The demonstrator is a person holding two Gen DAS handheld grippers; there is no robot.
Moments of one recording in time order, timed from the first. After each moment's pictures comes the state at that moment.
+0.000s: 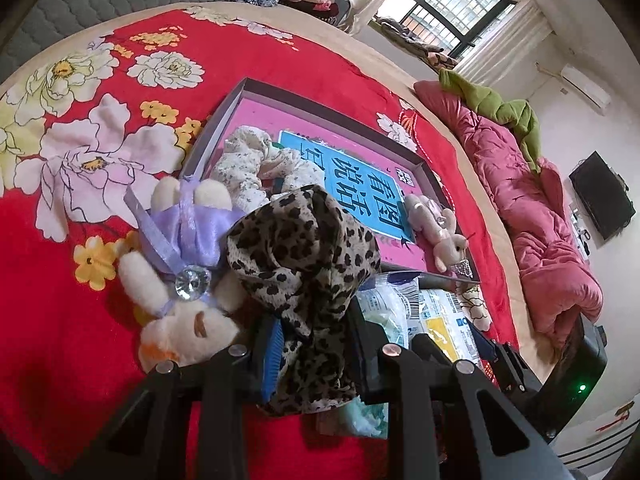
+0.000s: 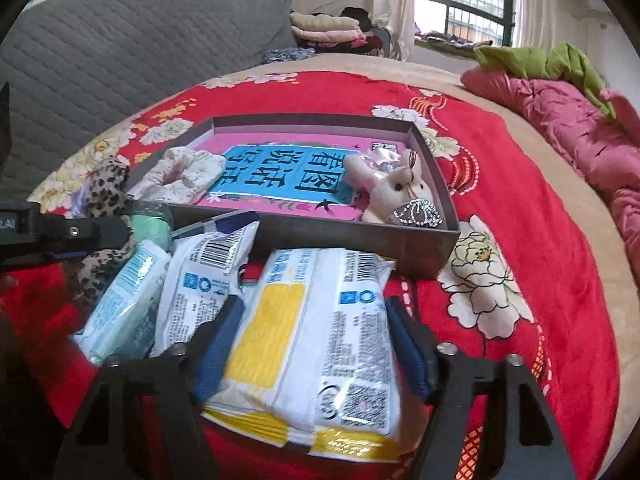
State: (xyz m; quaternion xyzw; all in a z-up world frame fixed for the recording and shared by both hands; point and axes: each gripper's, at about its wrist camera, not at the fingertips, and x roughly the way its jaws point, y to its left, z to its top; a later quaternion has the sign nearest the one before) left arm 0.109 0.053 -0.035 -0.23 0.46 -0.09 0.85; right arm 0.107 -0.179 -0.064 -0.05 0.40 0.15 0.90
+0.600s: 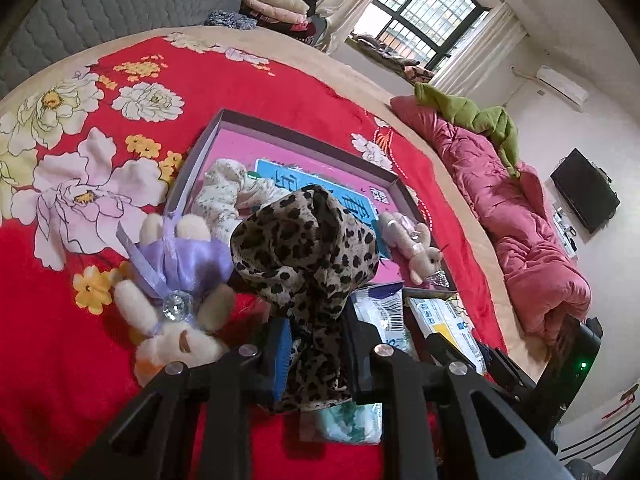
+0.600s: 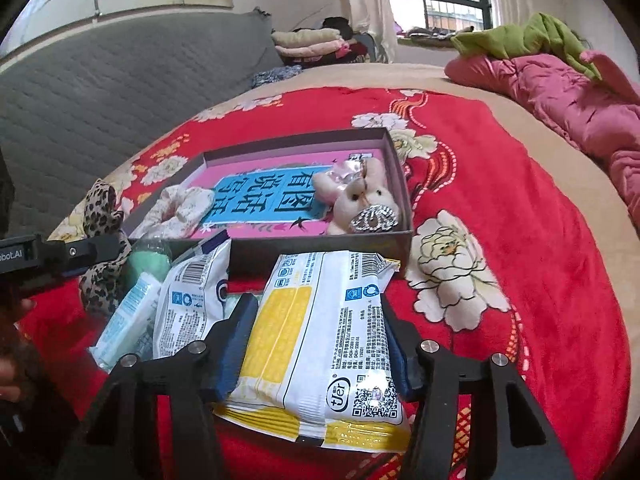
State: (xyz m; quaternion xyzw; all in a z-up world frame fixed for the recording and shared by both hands) left arm 0.100 0.050 -0.018 -0.22 0.41 -0.11 0.87; right arm 0.102 -0.217 -0.049 0.02 0.39 0.15 0.91
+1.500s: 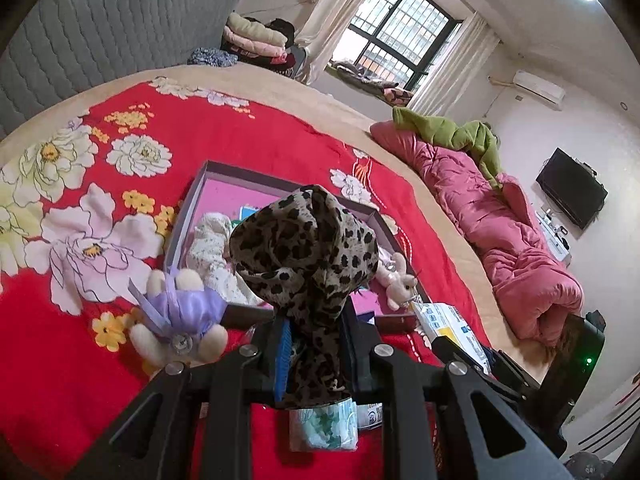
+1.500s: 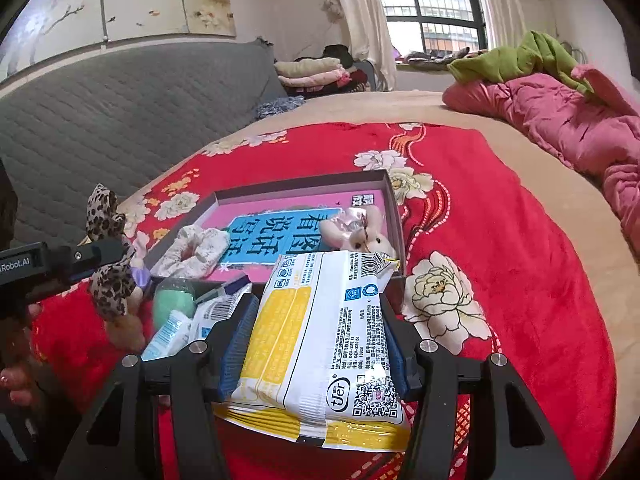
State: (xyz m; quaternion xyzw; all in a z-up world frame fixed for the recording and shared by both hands) left arm 0.088 0.051 0.017 -0.20 0.36 -0.12 0.90; right arm 0.088 -0.220 -0.015 0.04 0.34 0.16 0.93
